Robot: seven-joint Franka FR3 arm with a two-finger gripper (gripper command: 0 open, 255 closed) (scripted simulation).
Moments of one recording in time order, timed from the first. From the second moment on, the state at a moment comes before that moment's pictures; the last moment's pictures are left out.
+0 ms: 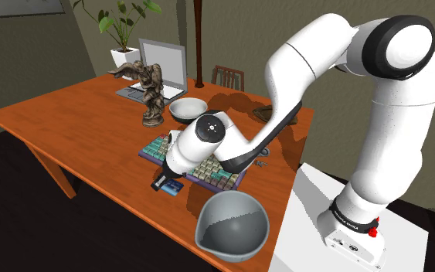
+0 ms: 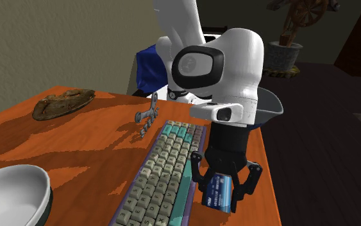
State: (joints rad) arm -0.12 0.33 0.84 -2.17 -1.22 2.70 1.37
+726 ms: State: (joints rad) arm -0.22 0.22 0.95 -2.18 -0.99 2.69 1.19
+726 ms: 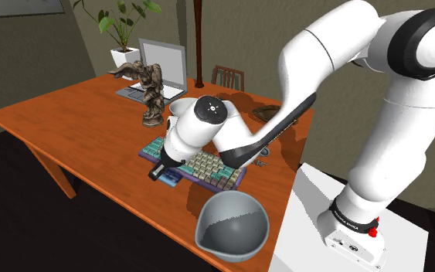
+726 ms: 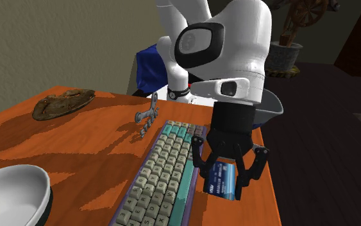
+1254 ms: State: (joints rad) arm -0.31 0.11 1.04 -2.18 -0.77 2.68 1.01
